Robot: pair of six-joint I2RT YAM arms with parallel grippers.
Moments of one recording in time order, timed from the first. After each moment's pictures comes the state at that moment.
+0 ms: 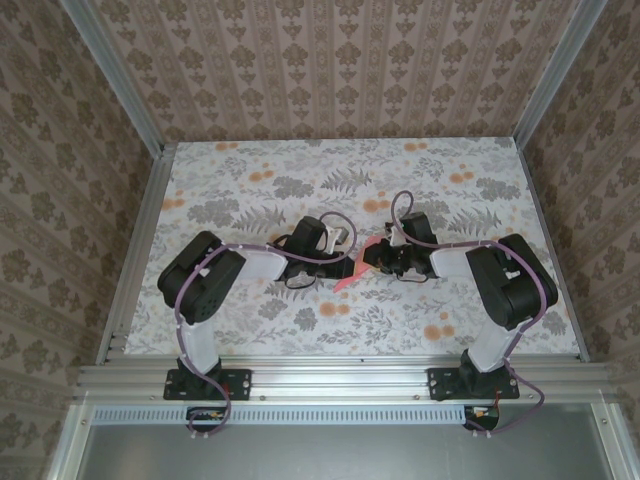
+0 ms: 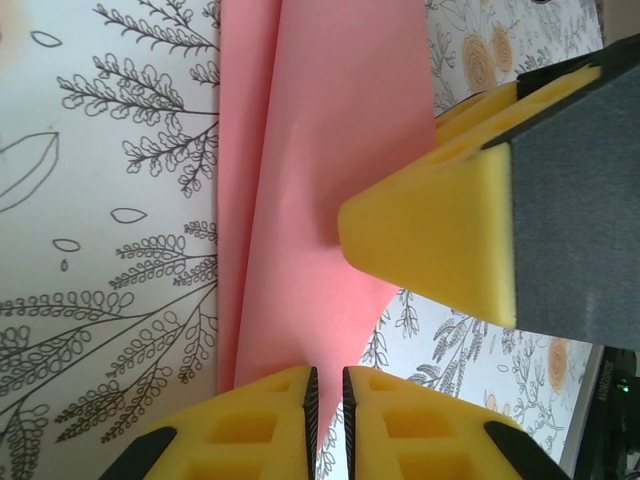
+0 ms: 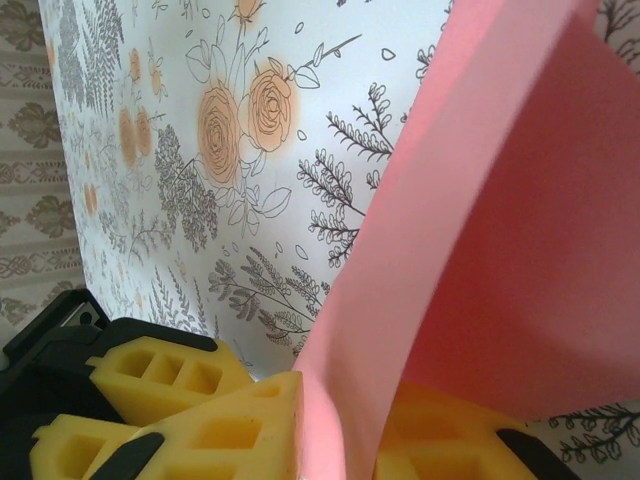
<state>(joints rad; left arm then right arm) -0.75 1.88 0.89 0.20 0.58 -0.56 0.31 1.73 0.69 0.19 -0.61 0.76</state>
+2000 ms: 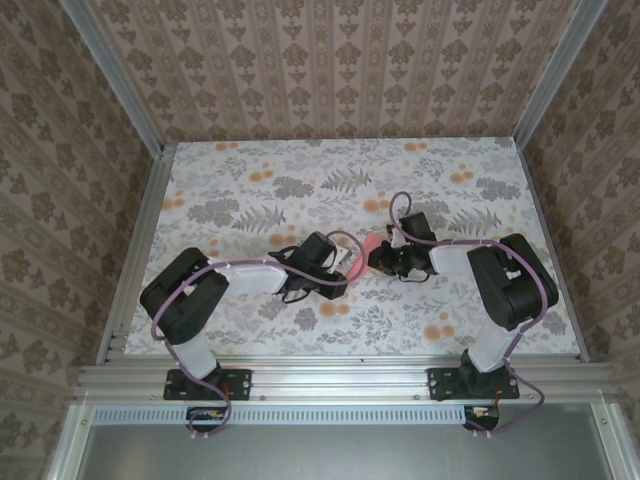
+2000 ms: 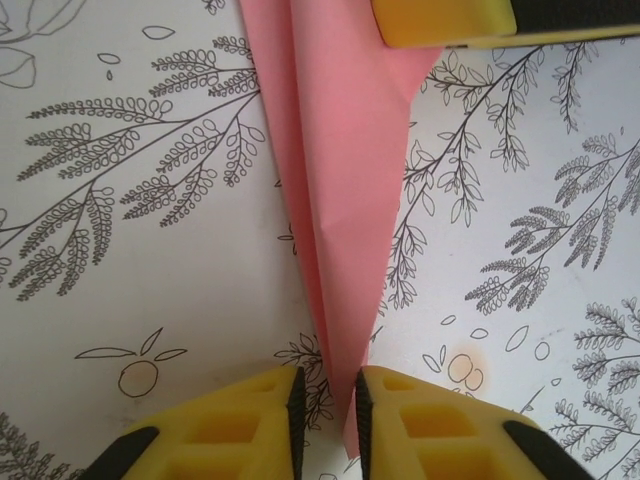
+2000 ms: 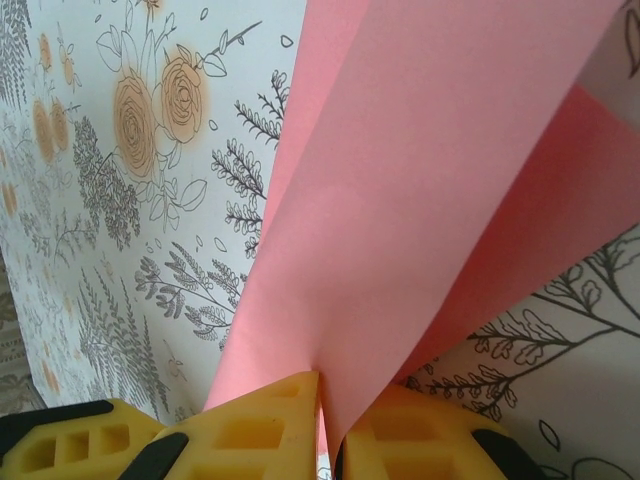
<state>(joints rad) -0.89 1.72 0.85 -0.11 0.23 -0.29 0.31 1.73 0.73 0.04 -0.53 0.68</state>
